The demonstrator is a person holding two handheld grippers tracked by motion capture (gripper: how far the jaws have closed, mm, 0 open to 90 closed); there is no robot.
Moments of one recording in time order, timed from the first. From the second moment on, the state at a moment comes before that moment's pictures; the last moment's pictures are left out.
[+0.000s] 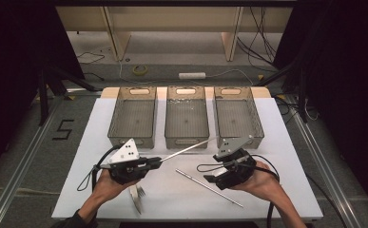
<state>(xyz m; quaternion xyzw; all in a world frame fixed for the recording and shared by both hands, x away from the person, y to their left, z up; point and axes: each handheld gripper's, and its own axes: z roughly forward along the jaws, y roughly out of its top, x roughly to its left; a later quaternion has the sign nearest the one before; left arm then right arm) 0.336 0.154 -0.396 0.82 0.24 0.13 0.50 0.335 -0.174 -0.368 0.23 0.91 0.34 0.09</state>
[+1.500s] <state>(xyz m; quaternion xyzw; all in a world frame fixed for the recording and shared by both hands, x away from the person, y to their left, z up) 0.448 0.242 -0.417 0.68 0.52 0.26 0.45 0.339 -0.173 -0.417 0.29 0.87 0.39 0.10</state>
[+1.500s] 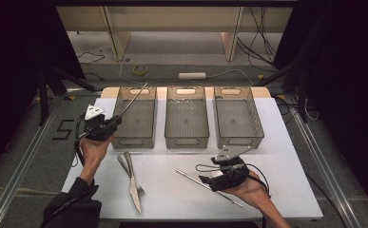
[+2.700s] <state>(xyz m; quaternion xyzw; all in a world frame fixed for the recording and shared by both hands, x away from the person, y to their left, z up) 0.446 0.232 -0.409 0.67 0.54 0.21 0.46 0.340 -0.174 -0.413 0.28 0.88 0.37 0.10</state>
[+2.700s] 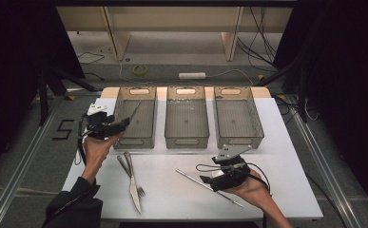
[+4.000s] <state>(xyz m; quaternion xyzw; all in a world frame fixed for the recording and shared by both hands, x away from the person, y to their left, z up) 0.347 0.178 -0.404 0.74 0.38 0.13 0.54 0.367 -0.117 -0.447 0.18 0.98 0.11 0.05</state>
